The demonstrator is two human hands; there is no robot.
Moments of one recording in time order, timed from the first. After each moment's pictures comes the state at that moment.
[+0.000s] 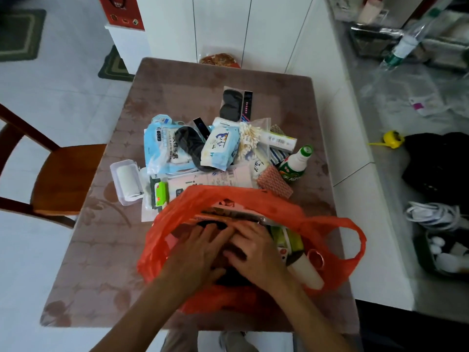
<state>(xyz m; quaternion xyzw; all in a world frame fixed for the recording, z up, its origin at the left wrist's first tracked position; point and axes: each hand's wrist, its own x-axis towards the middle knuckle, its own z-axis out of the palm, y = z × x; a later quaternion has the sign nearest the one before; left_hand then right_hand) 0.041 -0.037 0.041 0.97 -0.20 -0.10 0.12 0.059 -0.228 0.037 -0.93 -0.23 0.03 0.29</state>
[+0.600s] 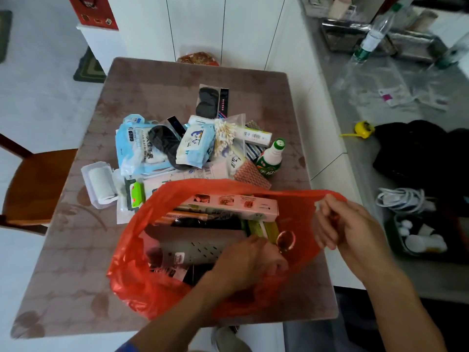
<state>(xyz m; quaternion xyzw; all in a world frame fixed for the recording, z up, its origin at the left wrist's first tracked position) 0.050 -0.175 0.057 0.91 -0.24 -0.23 0.27 0.069 -0.368 0.160 -0.65 0.16 0.11 0.73</state>
